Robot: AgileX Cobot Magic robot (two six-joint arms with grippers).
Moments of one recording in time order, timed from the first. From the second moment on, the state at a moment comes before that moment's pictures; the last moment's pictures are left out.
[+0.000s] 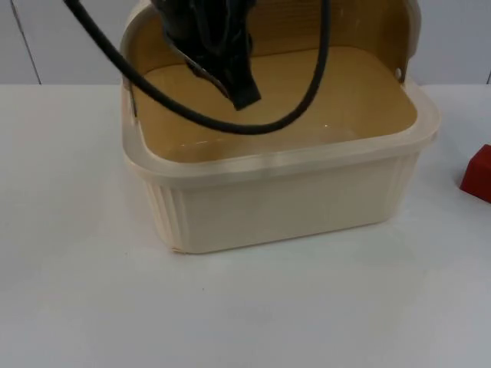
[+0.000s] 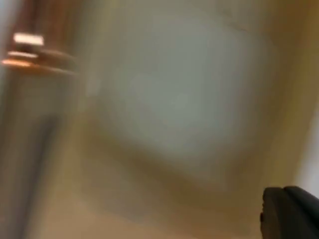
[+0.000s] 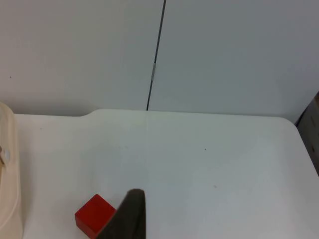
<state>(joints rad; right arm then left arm) 0.08 0.91 -1.17 -0.33 0.84 0.14 -0.58 1.82 -1.48 -0.05 0.87 0.65</state>
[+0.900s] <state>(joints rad) 0.08 0.91 -1.17 -0.33 0.84 0.14 -0.07 1.43 -1.46 -0.52 0.46 0.38</state>
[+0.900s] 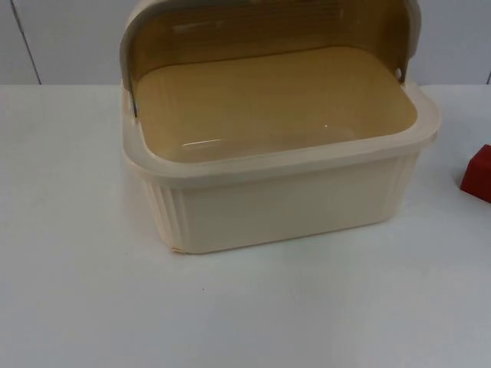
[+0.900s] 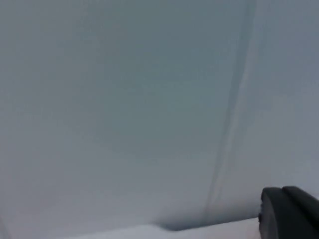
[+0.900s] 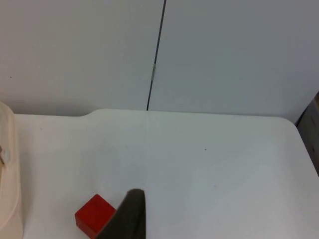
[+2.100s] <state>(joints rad) 0.08 0.91 -1.12 -0.33 0.81 0.19 0.00 1.35 -1.14 0.17 0.42 -0.18</state>
